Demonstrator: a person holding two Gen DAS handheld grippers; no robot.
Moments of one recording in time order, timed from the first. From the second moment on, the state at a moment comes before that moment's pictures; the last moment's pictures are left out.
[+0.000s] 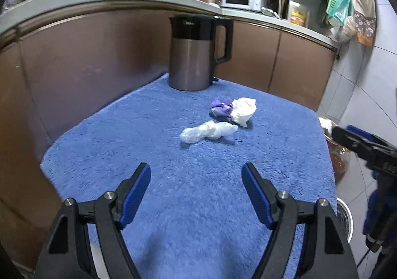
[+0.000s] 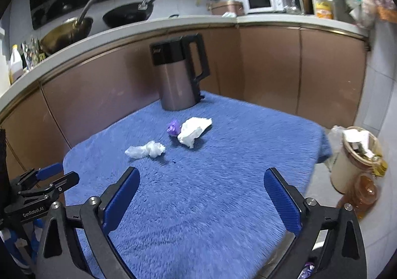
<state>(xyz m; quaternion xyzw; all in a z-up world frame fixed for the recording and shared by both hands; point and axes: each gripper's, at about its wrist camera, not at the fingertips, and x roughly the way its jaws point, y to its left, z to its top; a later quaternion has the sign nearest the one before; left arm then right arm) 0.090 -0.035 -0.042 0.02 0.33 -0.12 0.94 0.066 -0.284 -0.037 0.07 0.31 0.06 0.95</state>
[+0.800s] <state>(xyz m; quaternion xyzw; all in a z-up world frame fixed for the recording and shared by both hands) 0.258 -0.068 -0.116 0.06 0.41 -0.22 0.88 0.275 -0.259 -0.125 0.15 0.40 0.12 0.90</state>
